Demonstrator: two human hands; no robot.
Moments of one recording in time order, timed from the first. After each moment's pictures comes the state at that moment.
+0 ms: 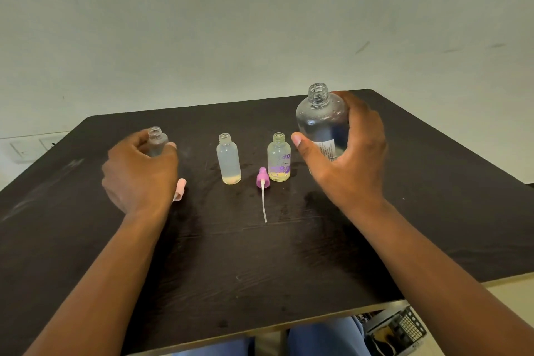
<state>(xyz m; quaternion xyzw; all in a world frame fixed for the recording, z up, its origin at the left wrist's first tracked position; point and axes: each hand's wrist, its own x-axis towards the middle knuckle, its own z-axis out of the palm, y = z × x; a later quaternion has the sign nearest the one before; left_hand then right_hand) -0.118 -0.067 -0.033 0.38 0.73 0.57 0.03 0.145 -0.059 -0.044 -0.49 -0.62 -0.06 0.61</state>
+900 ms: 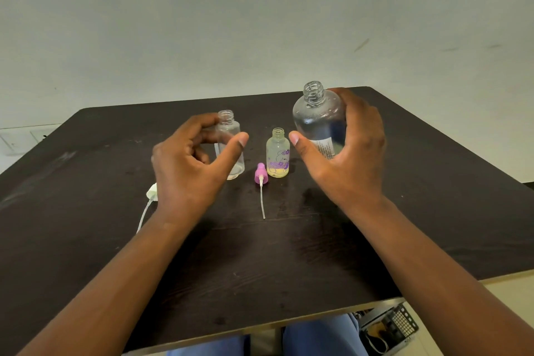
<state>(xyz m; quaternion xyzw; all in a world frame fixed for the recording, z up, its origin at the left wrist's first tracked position) -0.076 -0.074 -0.046 0.61 0.48 0.62 0.09 0.147 -0.057 -0.047 -0.48 -0.64 -0.08 0.59</state>
